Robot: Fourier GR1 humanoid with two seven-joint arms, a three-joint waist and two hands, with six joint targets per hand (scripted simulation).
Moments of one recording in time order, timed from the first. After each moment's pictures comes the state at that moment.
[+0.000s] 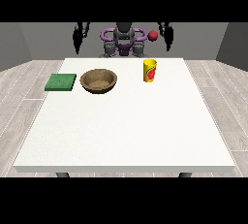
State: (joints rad) left arm -0.02 0.11 -0.02 -1.59 0.03 -0.01 0.03; right arm 0.00 -0.11 -0.02 -1.54 -0.02 -0.02 -0.01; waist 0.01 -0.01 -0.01
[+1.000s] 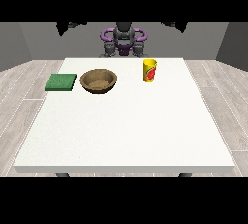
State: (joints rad) left arm -0.10 0.19 0.20 -1.66 0.23 -0.10 0.03; right arm -0.01 -0.24 -0.21 -1.64 -0.24 0.19 0.01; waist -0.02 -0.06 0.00
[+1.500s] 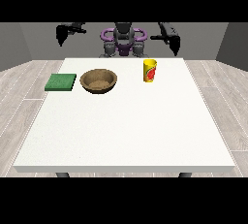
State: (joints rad) left arm -0.15 0.13 0.20 -1.42 0.13 -0.08 -0.30; right arm -0.08 -0.23 -0.21 -1.59 -0.22 0.22 -0.09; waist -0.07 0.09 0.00
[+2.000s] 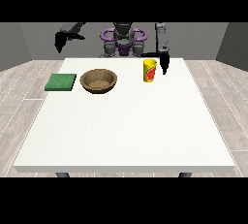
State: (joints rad) left arm -0.26 0.06 0.19 -1.09 0.04 0.01 -0.59; right arm -0.11 -0.23 -0.22 -1.52 -0.20 0.26 -0.20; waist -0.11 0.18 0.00
